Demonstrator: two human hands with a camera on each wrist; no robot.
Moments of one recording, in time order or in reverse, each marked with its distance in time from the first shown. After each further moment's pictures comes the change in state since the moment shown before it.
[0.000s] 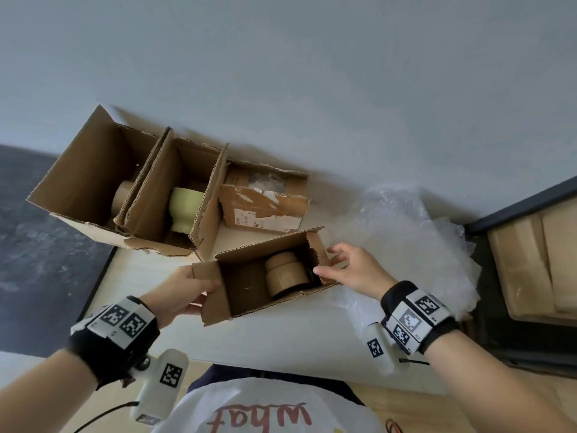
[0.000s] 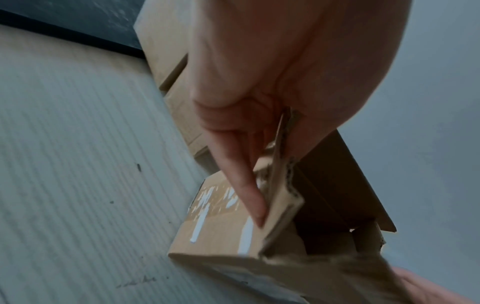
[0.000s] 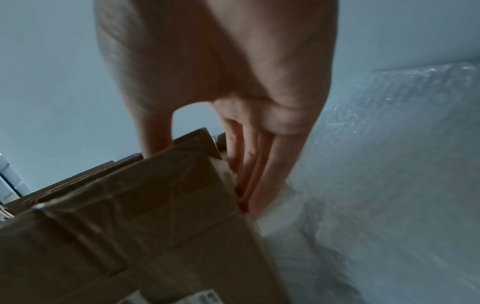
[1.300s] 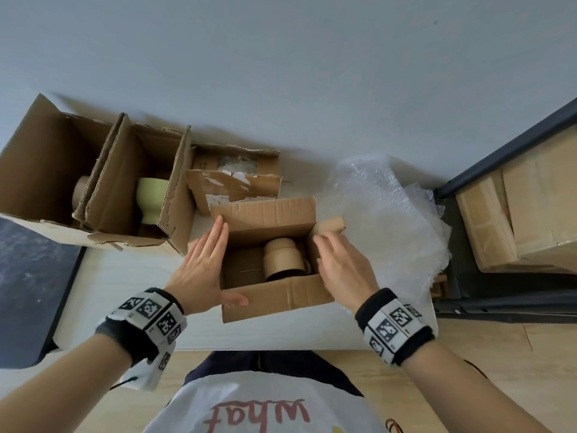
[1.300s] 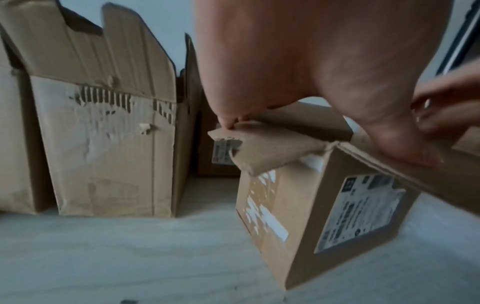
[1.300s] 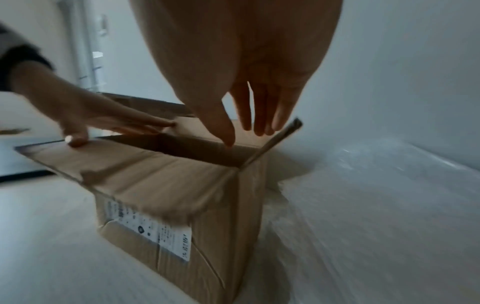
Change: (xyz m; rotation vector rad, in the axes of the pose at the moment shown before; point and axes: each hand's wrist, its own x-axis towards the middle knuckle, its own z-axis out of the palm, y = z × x) left_hand 0.031 -0.014 0.040 1.138 0.007 0.692; right_hand -0.052 0.015 0.034 -0.652 0.376 -0.345
